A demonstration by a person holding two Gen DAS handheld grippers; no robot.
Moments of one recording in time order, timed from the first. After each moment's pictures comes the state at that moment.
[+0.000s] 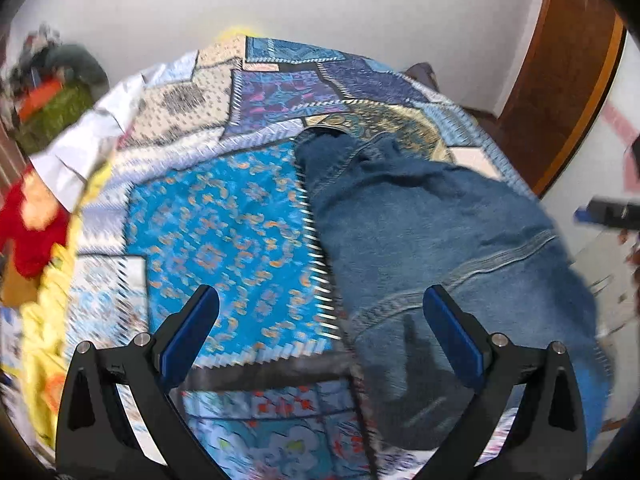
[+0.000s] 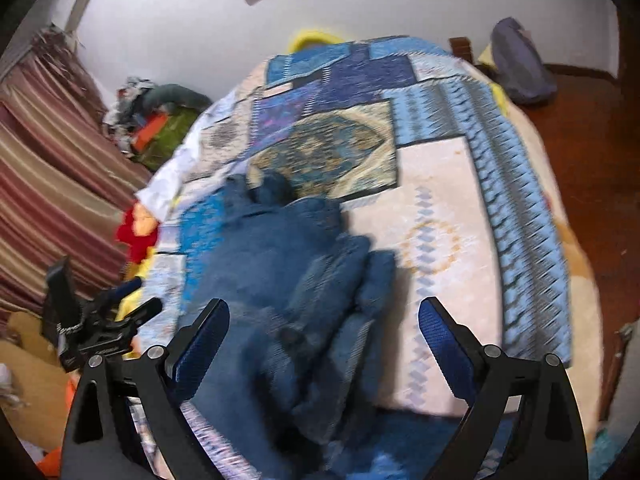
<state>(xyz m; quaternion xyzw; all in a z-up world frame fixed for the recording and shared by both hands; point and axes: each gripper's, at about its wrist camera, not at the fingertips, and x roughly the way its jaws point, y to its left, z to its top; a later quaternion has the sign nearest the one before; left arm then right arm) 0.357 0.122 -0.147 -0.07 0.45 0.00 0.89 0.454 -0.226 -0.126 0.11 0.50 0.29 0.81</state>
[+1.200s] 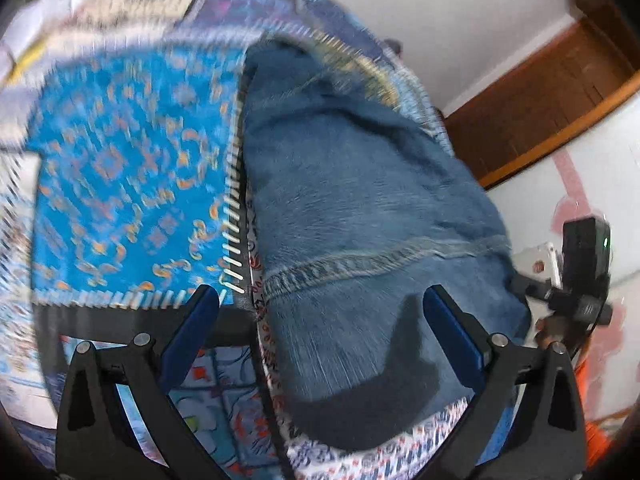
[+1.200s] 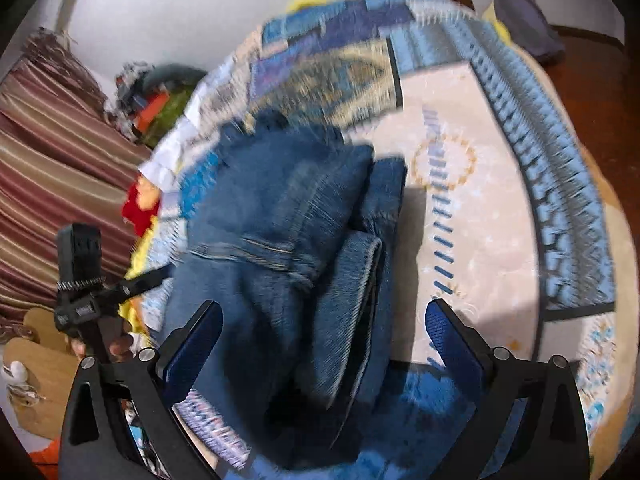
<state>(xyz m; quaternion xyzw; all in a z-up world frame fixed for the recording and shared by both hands) 0.382 0.125 -0.206 -0.26 0.52 -0.10 0.81 0.438 -0.222 -0.185 0.12 0.56 0.29 0.77</state>
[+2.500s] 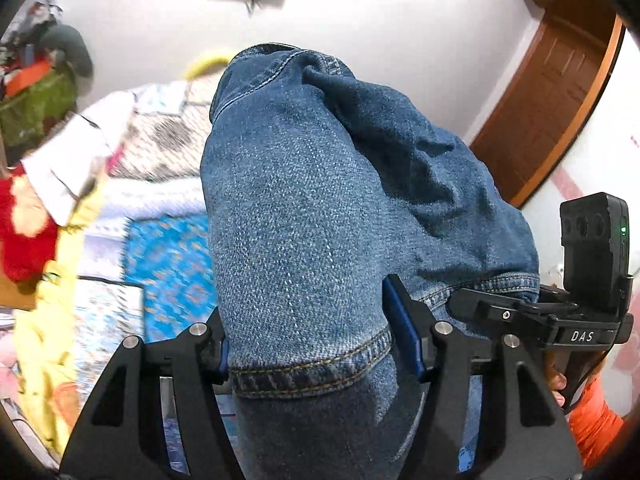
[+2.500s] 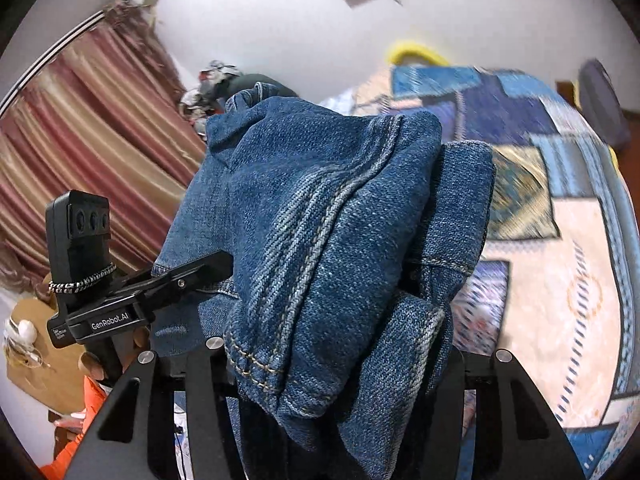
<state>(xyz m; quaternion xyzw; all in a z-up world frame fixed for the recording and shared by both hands) 0.331 0.151 -0.018 -0.15 0.39 -0.05 0.91 0.407 -0.075 -0.046 0.09 0.44 0.41 0.79</state>
